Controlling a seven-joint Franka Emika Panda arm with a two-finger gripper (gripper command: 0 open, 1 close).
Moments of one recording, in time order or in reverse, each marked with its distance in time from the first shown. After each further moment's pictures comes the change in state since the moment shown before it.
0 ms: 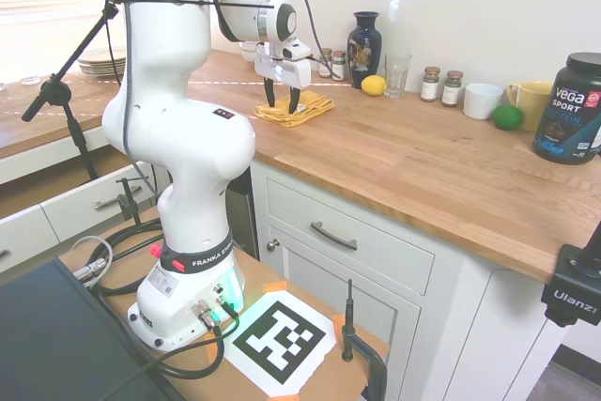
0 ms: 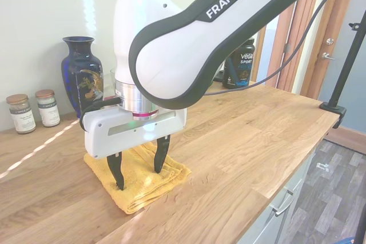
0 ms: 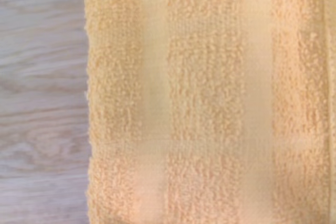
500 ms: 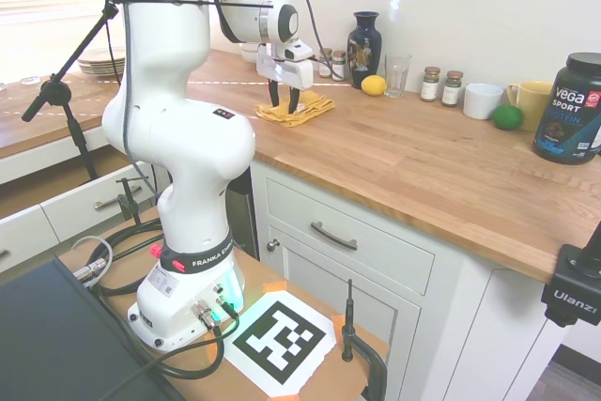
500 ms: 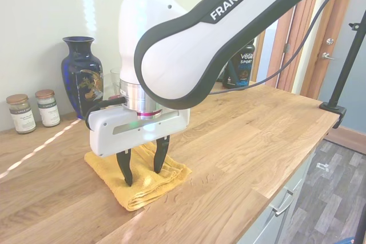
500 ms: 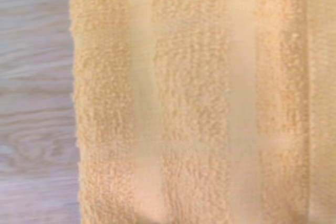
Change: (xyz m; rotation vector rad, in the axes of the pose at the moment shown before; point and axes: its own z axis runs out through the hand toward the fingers) arm 0.008 0.007 0.000 0.001 0.007 0.005
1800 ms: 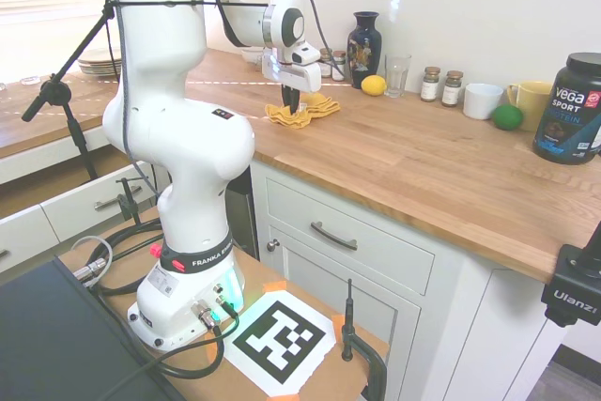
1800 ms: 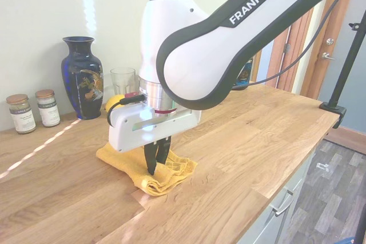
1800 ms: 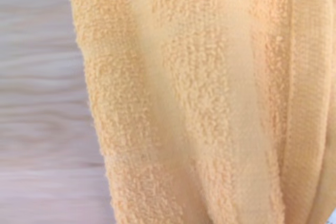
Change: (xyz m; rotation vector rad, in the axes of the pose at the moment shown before) arm 0.023 0.034 0.000 0.032 0.014 -0.018
